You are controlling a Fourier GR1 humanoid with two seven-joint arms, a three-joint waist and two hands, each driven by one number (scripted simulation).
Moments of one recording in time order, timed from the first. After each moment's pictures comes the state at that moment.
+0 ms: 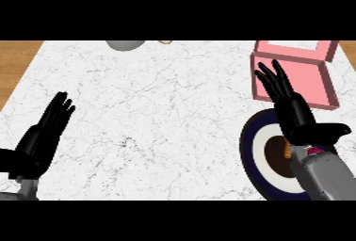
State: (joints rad) left arm -0.02 0.51 -0.17 -1.56 0.43 0.16 -0.08; right arm -0.30 -0.38 0.27 -1.47 -0.33 -0.20 -0.18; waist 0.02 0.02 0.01
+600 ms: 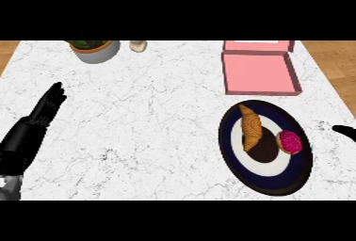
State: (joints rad) left arm -0.06 0.63 -0.20 -1.60 0.27 0.13 -0.12; right arm -0.03 -0.80 -0.03 -1.59 -0.11 -0.43 -0.05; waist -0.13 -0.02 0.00
